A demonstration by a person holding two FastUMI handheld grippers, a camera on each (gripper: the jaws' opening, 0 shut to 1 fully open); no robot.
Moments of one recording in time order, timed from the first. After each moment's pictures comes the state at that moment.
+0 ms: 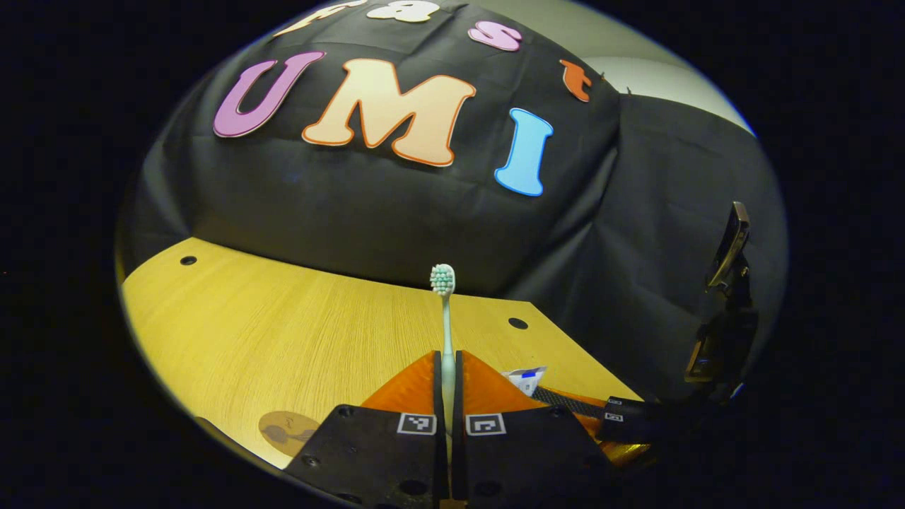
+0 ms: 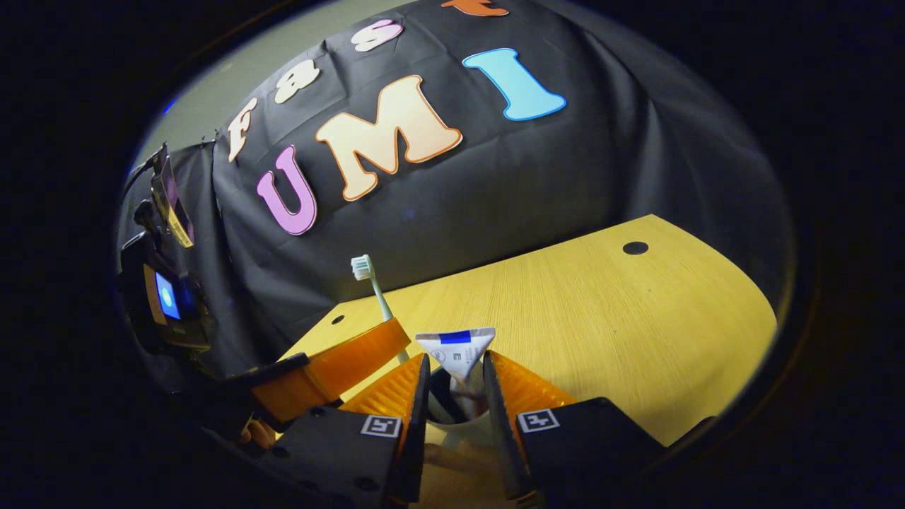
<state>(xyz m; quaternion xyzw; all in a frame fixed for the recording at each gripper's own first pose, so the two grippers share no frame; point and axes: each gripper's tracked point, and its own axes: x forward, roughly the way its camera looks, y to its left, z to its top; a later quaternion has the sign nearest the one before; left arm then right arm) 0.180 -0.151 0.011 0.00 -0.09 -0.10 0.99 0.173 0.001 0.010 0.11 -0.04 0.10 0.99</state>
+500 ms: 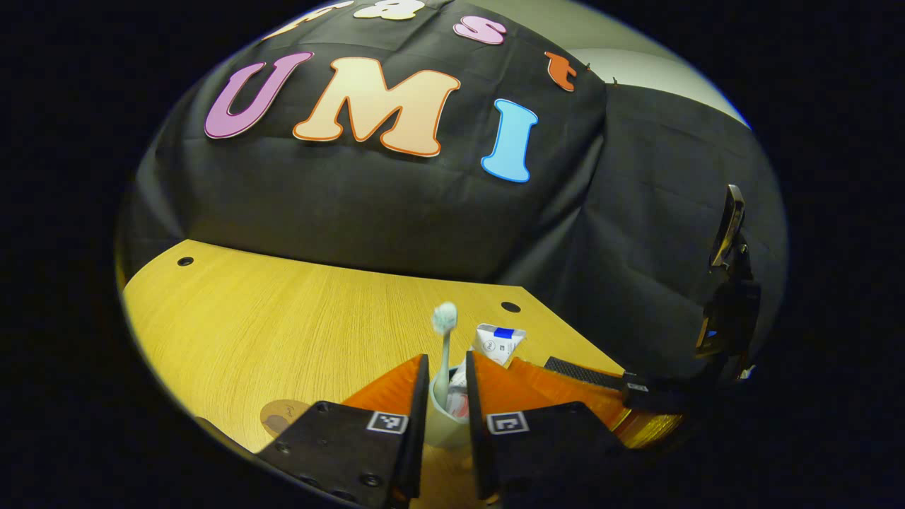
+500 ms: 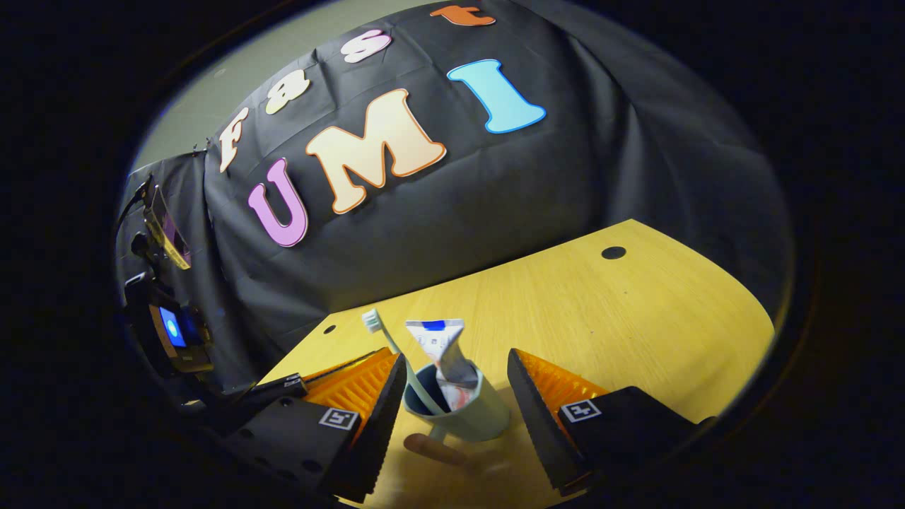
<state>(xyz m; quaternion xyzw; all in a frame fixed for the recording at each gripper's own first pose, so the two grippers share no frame) 0.167 -0.155 -0.017 0.02 -0.06 -0.11 0.99 0.157 -0.024 0.010 0.13 -0.05 0.07 0.99</state>
